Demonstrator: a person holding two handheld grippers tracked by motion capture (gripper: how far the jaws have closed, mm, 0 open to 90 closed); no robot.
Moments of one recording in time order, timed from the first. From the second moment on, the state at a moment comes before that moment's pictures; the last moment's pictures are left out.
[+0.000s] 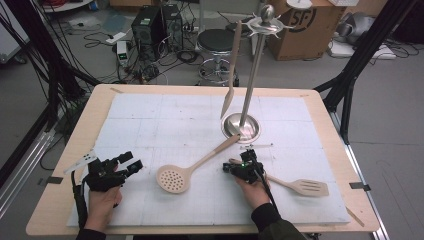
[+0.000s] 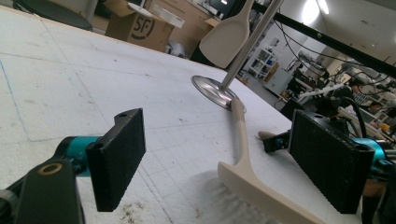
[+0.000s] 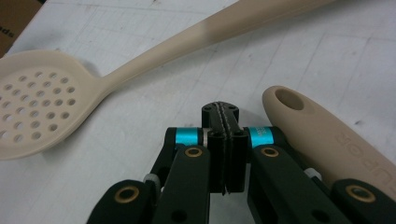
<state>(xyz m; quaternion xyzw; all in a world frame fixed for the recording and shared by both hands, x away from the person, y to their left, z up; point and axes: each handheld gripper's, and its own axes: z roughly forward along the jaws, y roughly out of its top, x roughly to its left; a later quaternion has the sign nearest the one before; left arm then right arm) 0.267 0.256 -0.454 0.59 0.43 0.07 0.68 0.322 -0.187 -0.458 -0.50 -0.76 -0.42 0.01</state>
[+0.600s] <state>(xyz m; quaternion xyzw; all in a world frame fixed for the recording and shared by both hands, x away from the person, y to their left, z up) 0.267 0.258 -0.454 0.59 0.43 0.07 0.68 0.360 -0.202 -0.458 -0.56 -0.72 -0.42 -0.03</state>
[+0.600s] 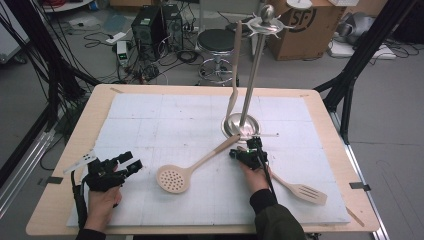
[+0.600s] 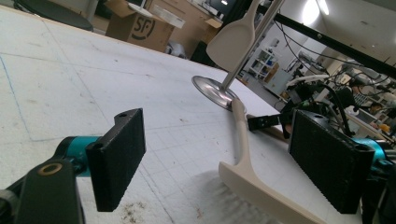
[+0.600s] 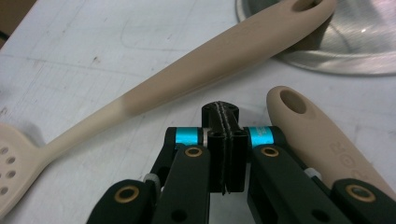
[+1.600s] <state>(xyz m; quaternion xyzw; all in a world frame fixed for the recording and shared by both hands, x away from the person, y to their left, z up) 0.268 0.256 -0.455 0.59 0.43 0.07 0.68 0.354 -0.231 -0.451 -0.57 -0.68 -0.46 -0.02</state>
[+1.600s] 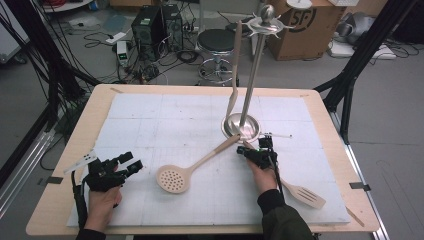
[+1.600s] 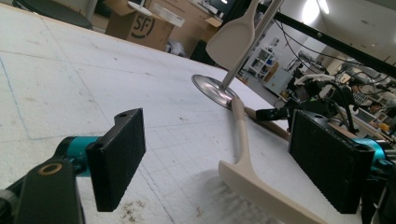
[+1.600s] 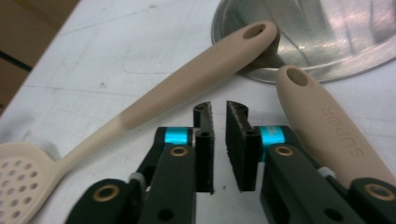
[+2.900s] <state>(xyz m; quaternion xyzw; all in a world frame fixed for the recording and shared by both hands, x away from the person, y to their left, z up) 0.268 0.254 -0.455 0.60 0.43 0.07 0.68 0.299 -0.339 -0.392 -0.59 -0.61 -0.52 -0.06</state>
